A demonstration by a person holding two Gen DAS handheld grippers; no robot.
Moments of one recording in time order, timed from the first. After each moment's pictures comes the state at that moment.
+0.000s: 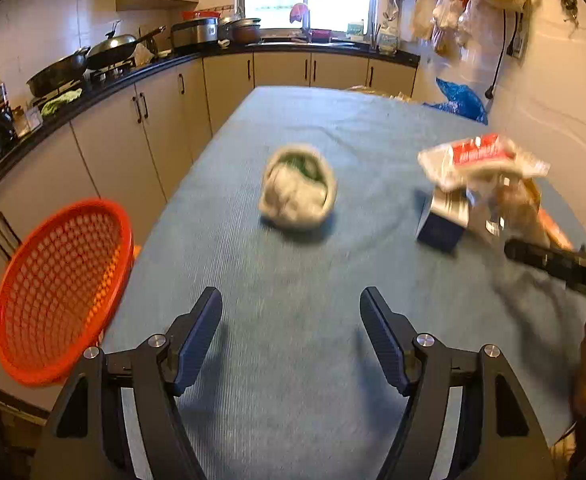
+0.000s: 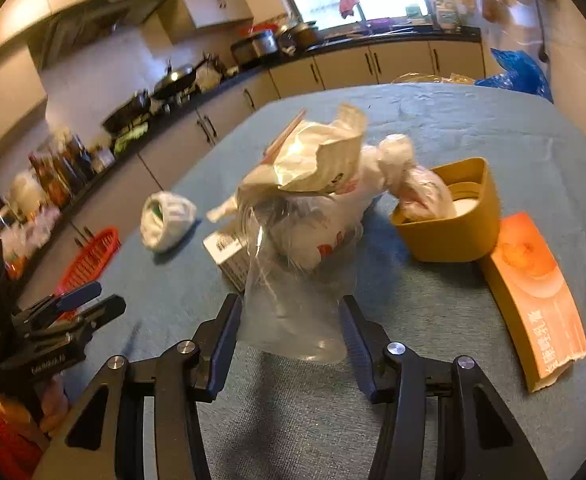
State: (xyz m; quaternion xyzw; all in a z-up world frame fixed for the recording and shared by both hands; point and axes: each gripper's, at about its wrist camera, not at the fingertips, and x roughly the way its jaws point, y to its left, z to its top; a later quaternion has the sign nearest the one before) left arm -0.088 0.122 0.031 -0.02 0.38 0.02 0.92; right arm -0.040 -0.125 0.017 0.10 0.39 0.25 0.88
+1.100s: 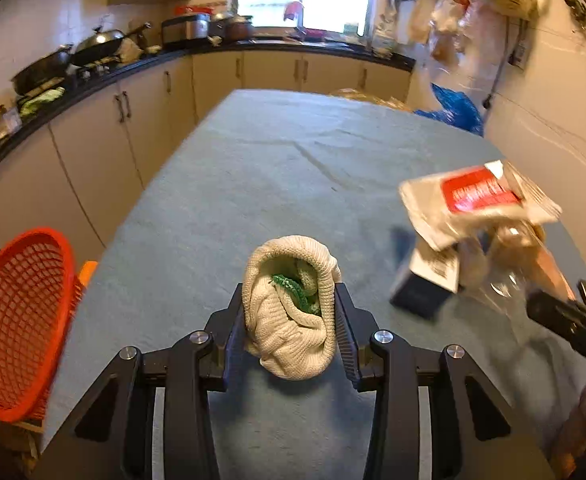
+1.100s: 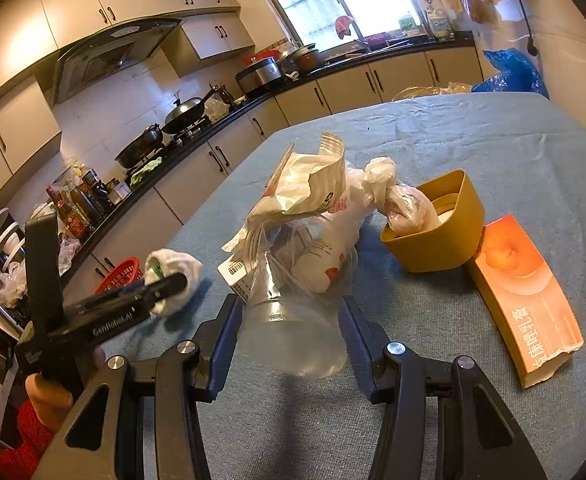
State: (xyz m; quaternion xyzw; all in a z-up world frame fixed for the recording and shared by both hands) left arm -0.035 0.093 0.028 -0.04 0.39 0.00 0.92; right arm -0.049 -0.143 0.023 0.14 0.35 0.27 0.88
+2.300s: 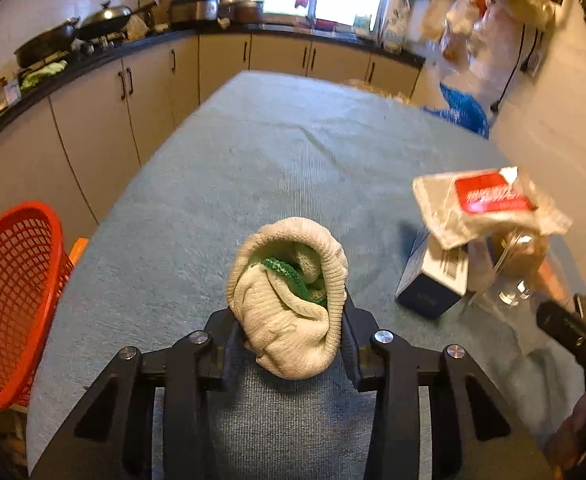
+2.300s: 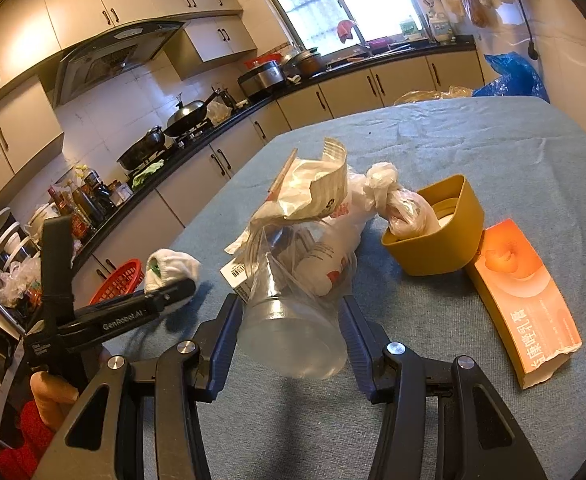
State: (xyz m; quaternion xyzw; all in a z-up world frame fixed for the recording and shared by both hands) left arm -0.036 0.106 0.025 -0.08 0.39 0.01 0.92; right arm -0.051 -0.144 0.024 0.14 0.34 0.27 0.89
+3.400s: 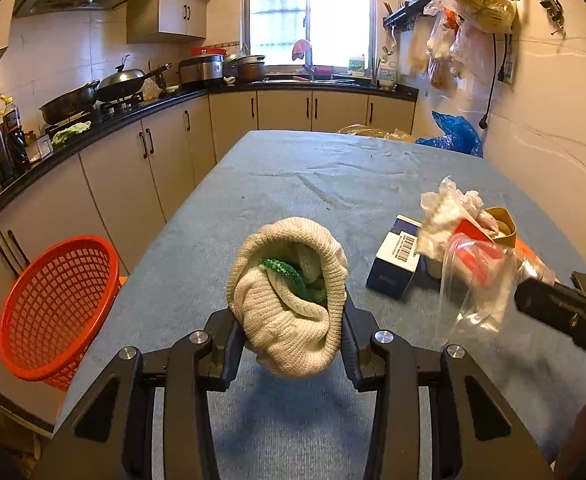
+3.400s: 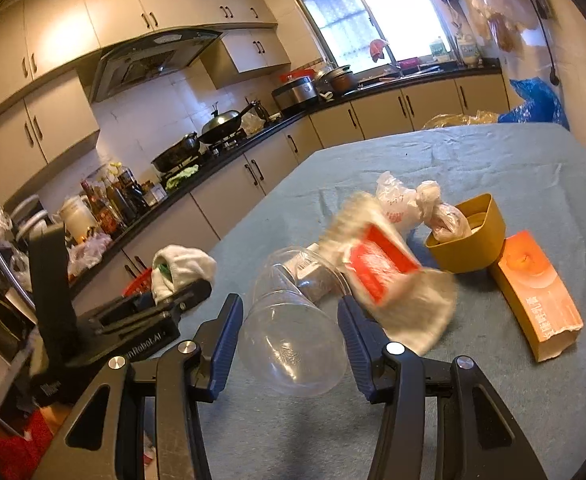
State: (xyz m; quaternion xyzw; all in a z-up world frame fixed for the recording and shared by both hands) left arm -0.099 0.077 0.053 -0.01 0.32 0.04 0.95; right arm -0.090 -0.137 0.046 0.14 0.30 0.32 0.89
